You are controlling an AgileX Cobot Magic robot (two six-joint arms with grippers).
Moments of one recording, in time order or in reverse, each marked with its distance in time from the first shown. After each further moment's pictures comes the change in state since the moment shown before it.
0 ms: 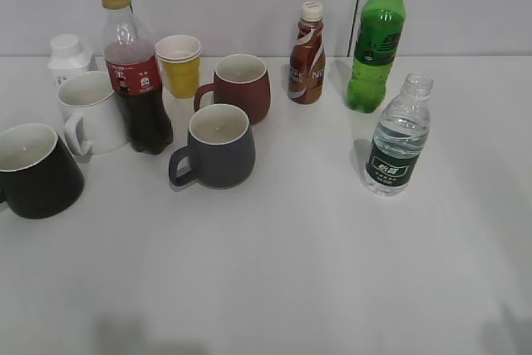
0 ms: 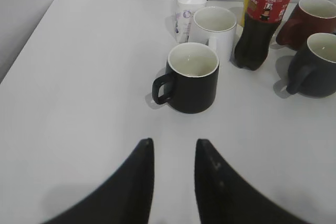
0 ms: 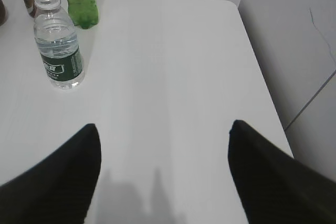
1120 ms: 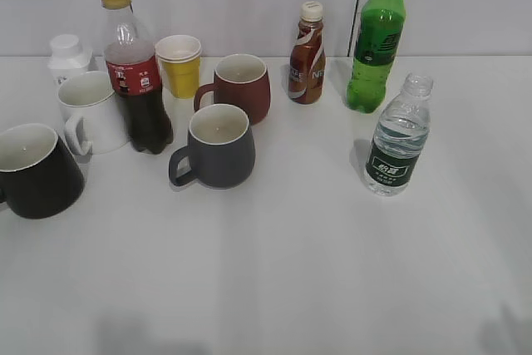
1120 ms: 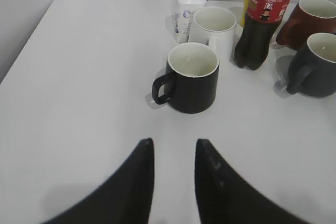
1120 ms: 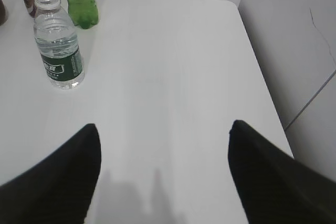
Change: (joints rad) left arm 0.000 0.000 0.000 0.000 0.000 0.000; right arm 0.000 0.000 0.000 0.000 0.000 0.000
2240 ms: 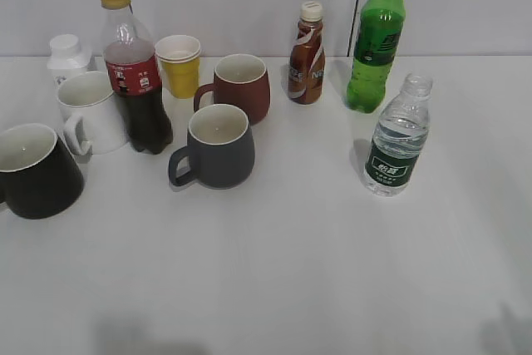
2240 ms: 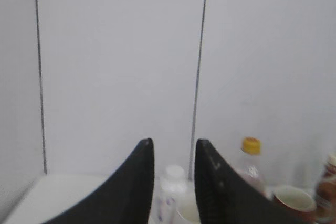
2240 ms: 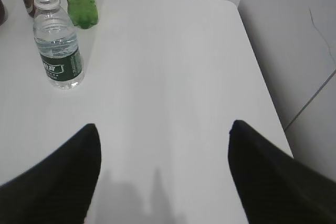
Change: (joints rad) left arm 0.000 0.023 0.081 -0.034 -0.710 0.000; right arm 0.000 0.000 0.000 0.000 0.000 0.000
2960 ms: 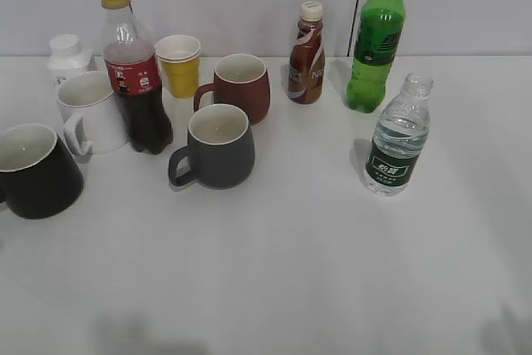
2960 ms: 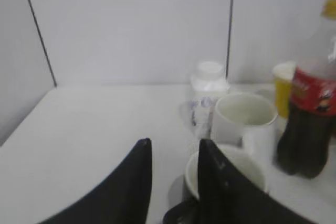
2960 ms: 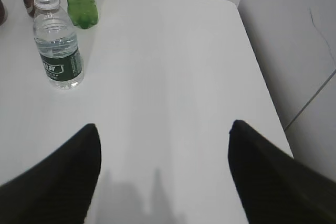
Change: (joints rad) left arm 0.075 0.740 0.344 0.108 -0.773 0.001; right arm 0.000 0.000 0.000 0.000 0.000 0.000
